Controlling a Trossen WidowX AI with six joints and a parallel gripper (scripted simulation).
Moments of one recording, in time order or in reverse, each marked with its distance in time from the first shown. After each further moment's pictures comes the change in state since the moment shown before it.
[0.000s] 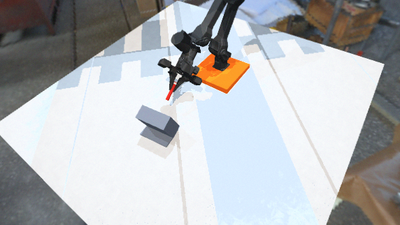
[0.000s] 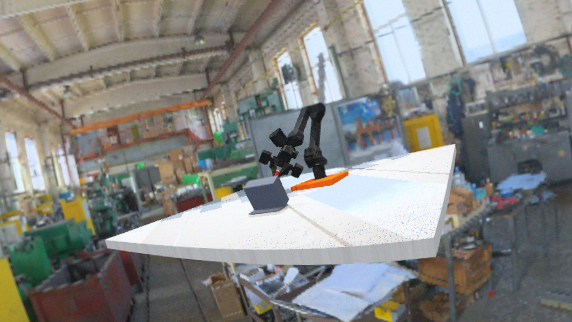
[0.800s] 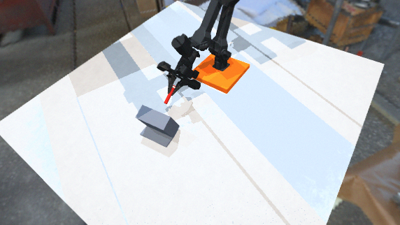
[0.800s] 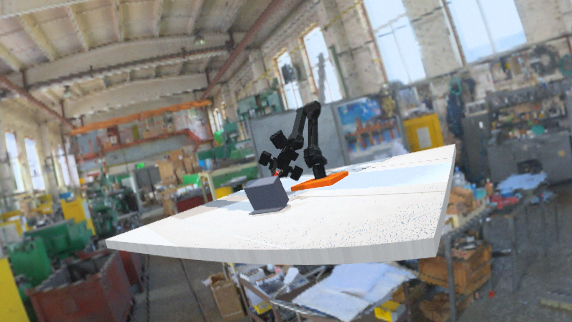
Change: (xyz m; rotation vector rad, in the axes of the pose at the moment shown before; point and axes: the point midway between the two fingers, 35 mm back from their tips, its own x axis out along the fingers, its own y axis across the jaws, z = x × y) arm 0.016 0.000 0.006 -0.018 -0.044 -0.035
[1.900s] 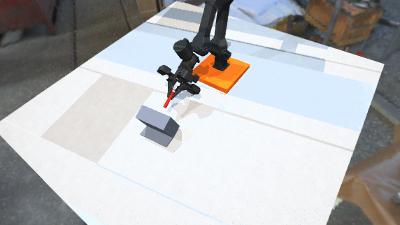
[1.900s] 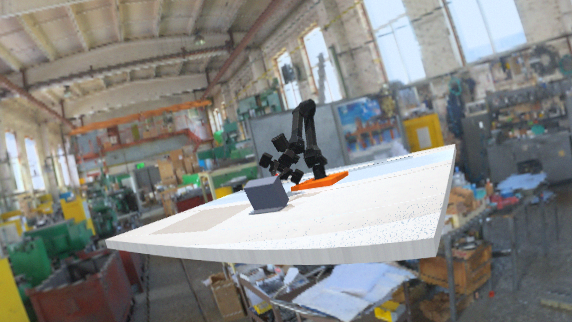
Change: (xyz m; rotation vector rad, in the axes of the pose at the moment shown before) arm 0.016 0.005 0.005 -0.015 -0.056 -0.040
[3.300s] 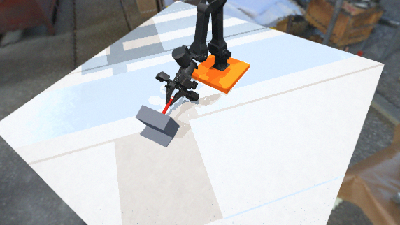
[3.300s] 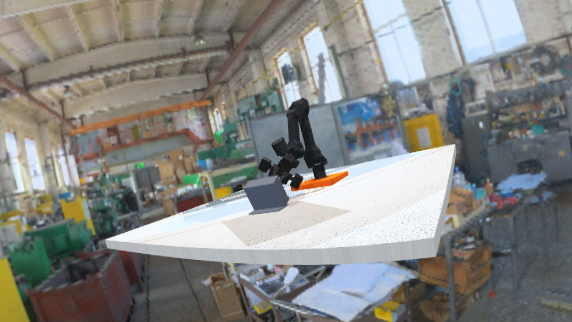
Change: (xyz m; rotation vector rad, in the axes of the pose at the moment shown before) arm 0.026 0.008 -0.002 -0.002 -0.015 -0.005
